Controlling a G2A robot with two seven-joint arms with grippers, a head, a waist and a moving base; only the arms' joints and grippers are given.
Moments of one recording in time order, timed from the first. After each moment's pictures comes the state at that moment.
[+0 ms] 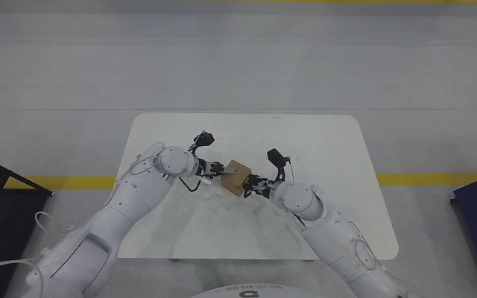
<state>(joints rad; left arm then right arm) 0.85 -1.28 -0.70 -0.96 0.27 -0.07 -0.92 -1.45 -1.23 1.06 -1.62 -0.20 0.47 0.50</state>
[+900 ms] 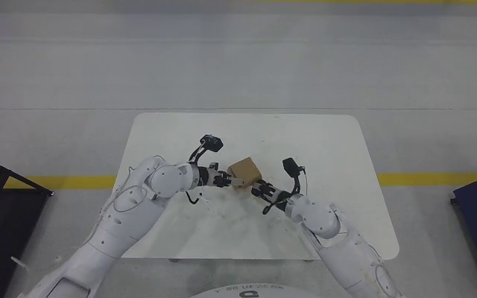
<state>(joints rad) 1.14 -1.16 -0.90 -1.54 0.52 -0.10 -0.94 -1.70 -1.19 1.23 -1.75 -0.18 0.18 0.48</state>
